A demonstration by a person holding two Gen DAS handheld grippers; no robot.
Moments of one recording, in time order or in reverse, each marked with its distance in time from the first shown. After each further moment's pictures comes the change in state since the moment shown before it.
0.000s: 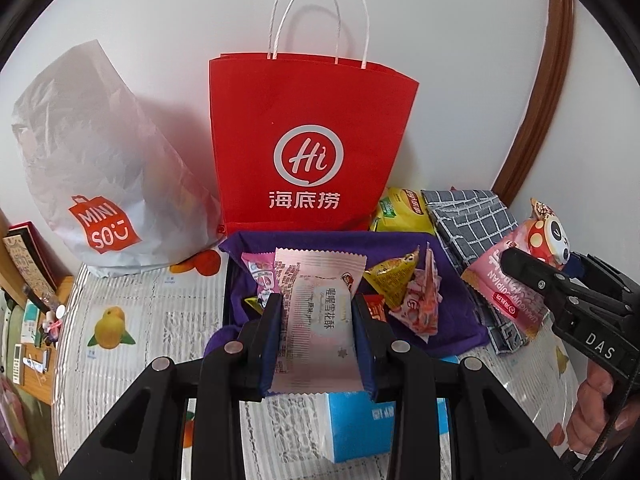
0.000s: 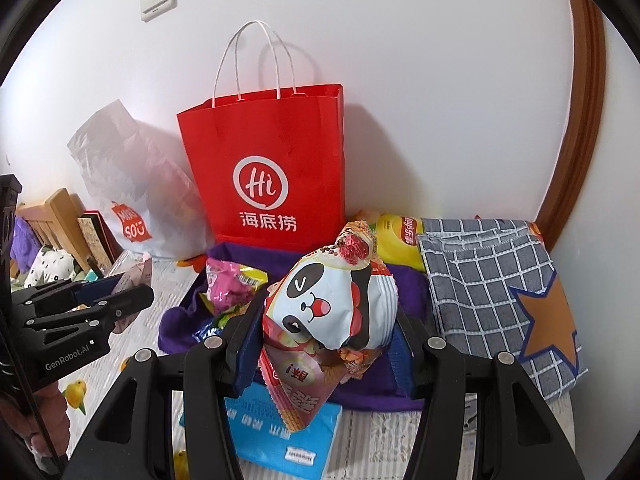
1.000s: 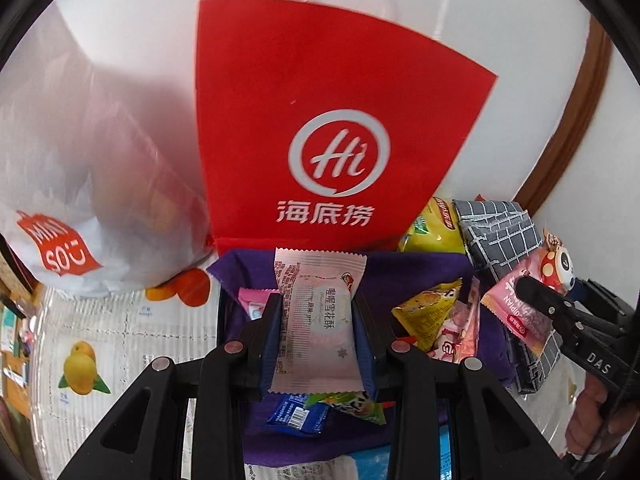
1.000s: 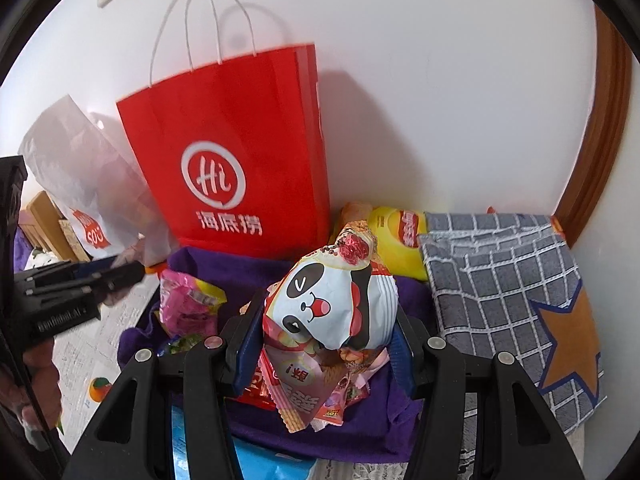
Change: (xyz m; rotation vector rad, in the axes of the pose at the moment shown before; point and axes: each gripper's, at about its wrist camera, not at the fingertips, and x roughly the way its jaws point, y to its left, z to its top) left arm 0.085 0.033 0.040 -0.049 0.062 -0.036; right arm 0.086 -0.034 0.013 0.017 0.074 -0.001
